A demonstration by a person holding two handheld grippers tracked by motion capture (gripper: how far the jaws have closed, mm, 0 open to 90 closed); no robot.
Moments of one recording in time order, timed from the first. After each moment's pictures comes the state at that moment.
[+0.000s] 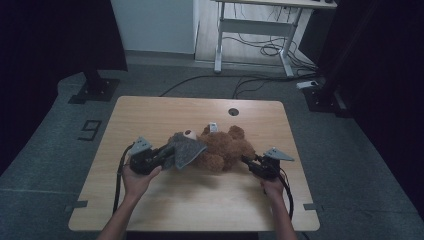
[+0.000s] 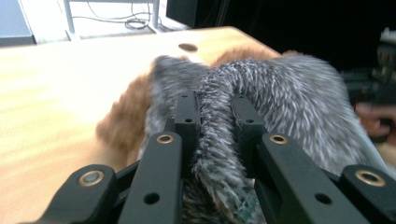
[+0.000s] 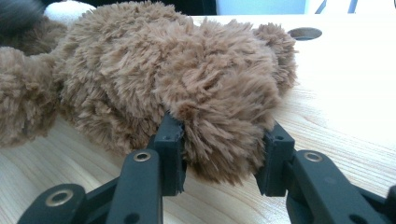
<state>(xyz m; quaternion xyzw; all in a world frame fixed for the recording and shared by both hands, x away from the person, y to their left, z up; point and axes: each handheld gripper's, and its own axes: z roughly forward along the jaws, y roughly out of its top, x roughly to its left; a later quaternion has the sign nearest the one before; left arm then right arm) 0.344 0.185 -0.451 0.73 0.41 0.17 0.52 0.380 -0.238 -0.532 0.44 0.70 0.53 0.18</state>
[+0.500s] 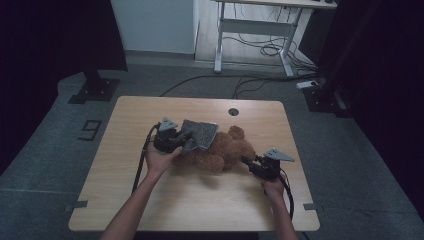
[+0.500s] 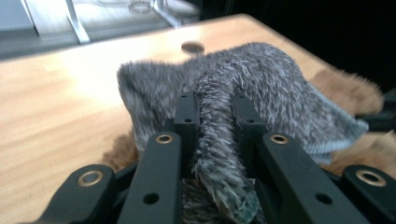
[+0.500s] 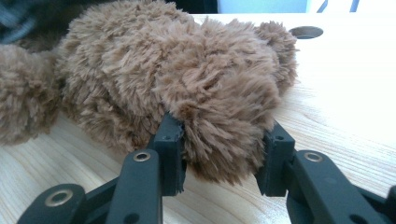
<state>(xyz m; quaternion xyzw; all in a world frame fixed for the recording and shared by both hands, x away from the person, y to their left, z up) 0.415 0.127 -0.445 0.77 0.42 0.17 0.46 0.378 -0.239 -0.533 0.44 0.70 0.53 0.18</state>
